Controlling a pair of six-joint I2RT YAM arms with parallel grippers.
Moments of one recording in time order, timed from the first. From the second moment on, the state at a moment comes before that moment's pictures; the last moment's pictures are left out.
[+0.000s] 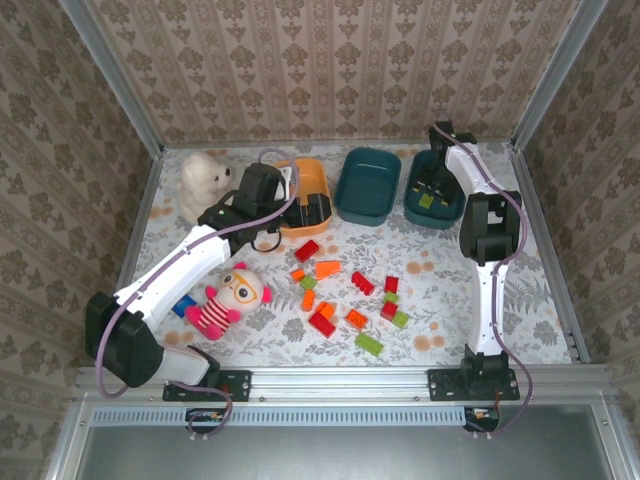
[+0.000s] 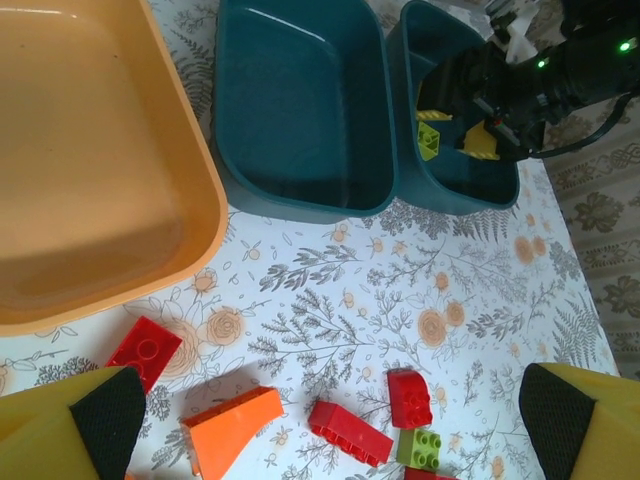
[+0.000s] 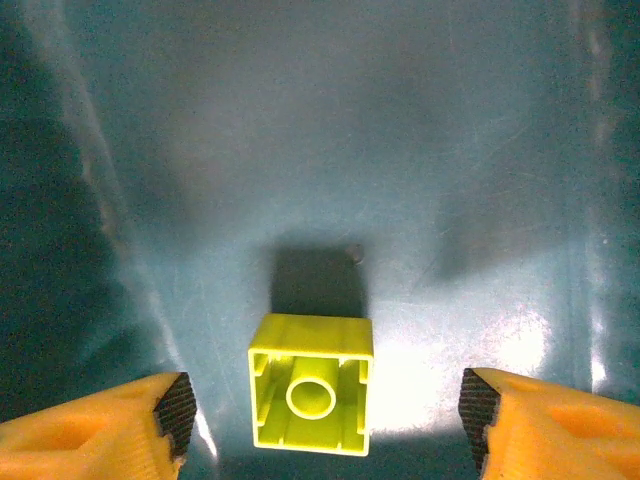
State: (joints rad) left arm -0.62 1.38 1.20 -0.48 0.21 -0.57; right arm 0.01 2.37 2.13 -1.11 0.04 0.57
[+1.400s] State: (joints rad) left arm -0.86 1.59 0.97 -0.71 0.12 -0.52; right arm 0.53 0.94 0.72 -0.51 -0.52 0.69
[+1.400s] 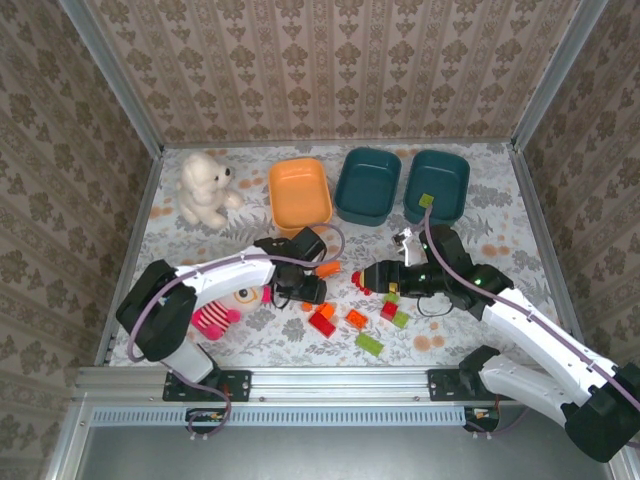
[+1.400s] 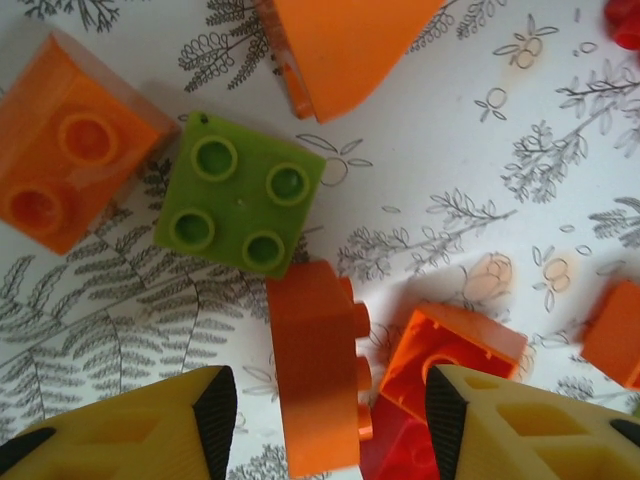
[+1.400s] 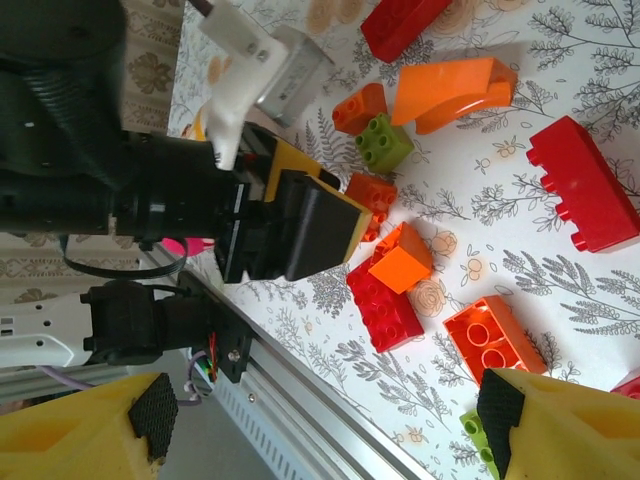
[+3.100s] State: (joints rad) left arm -0.42 2.43 2.18 -1.02 0.15 -0.36; right arm 0.51 1.35 1.21 -0.49 -0.23 0.64
